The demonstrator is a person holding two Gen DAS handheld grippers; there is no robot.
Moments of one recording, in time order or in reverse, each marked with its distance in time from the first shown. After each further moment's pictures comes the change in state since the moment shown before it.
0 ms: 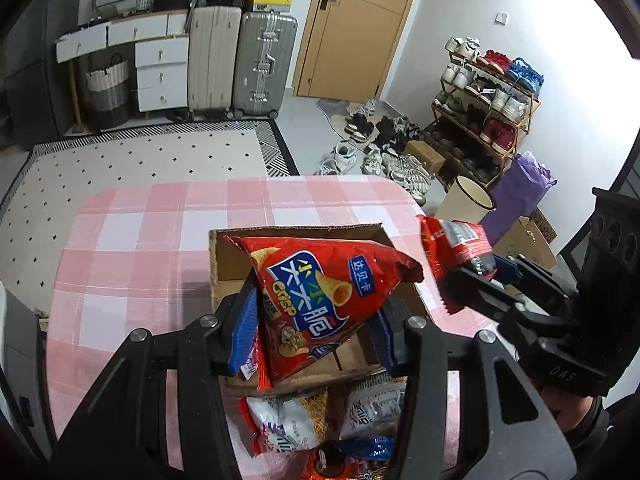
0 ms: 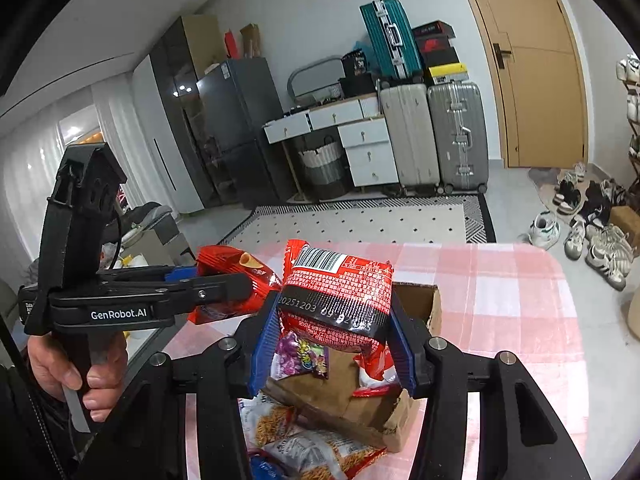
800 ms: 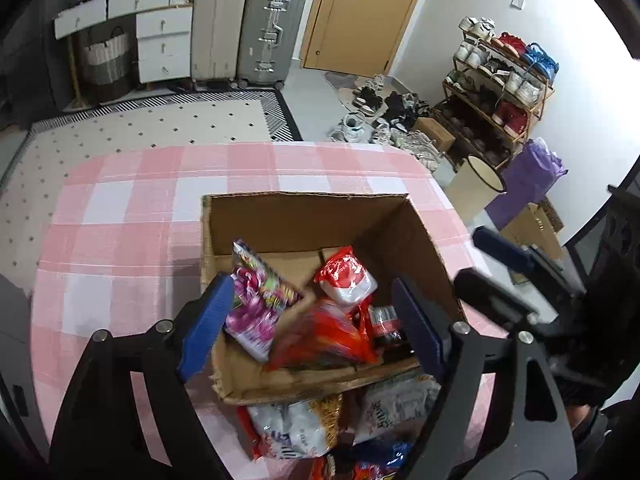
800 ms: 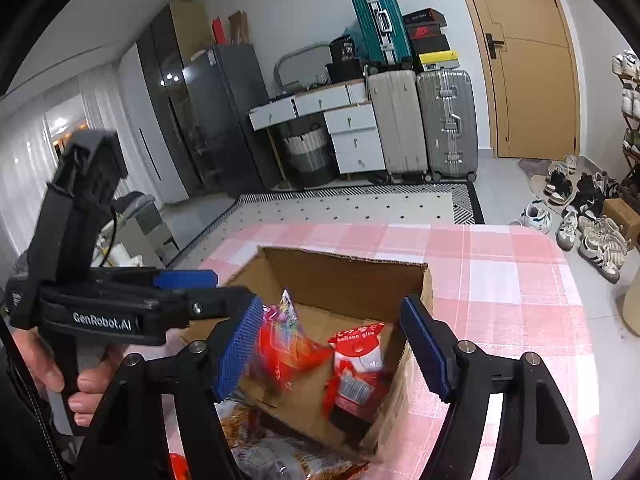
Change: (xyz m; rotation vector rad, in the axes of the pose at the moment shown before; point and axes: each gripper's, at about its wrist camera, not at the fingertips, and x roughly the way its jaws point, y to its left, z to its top) left arm 0.069 0.016 -0.017 -0.022 0.089 0.027; right arm 0.036 -0.021 -0.027 0.008 0.009 -0.037
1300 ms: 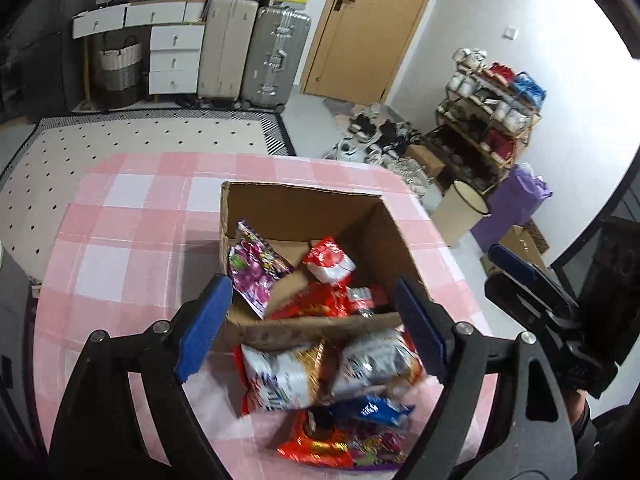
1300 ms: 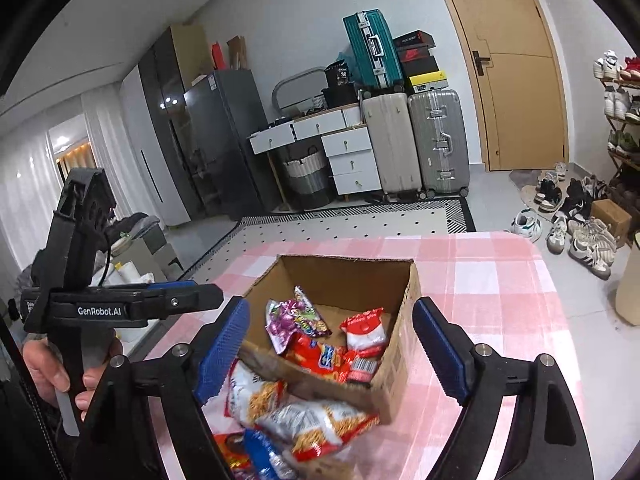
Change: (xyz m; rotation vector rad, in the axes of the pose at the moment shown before) left arm -0.073 -0.001 -0.052 -0.052 -0.115 -0.035; right arm -0.084 0.018 -0.026 0.034 -0.078 -0.001
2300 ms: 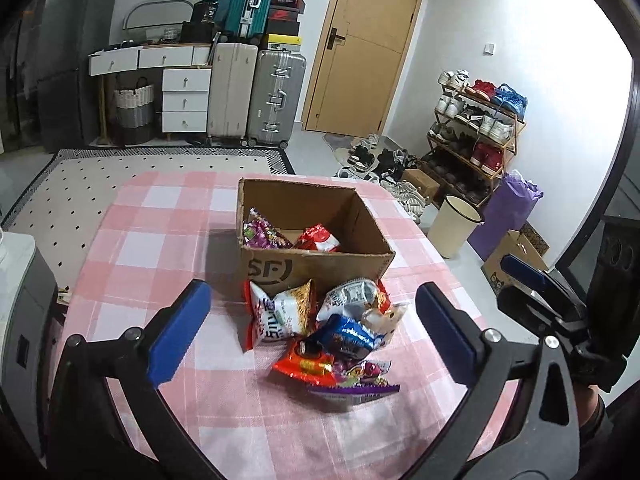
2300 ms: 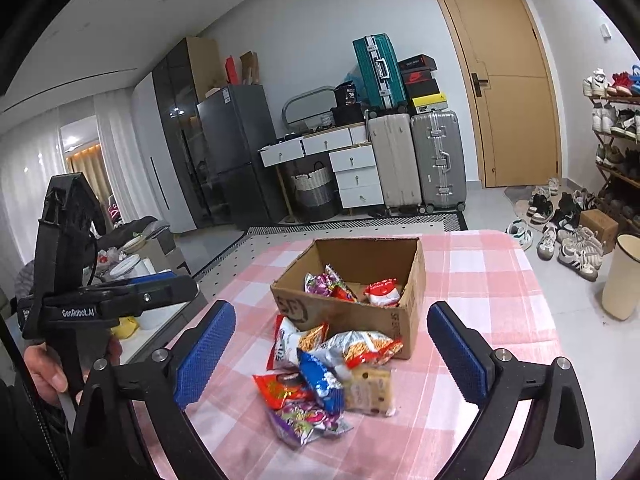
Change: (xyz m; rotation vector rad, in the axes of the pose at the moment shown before) left arm -0.134 -0.030 -0.092 0.048 -0.148 0.033; right arm -0.126 0.068 -0.062 -0.044 -0.065 -0.016
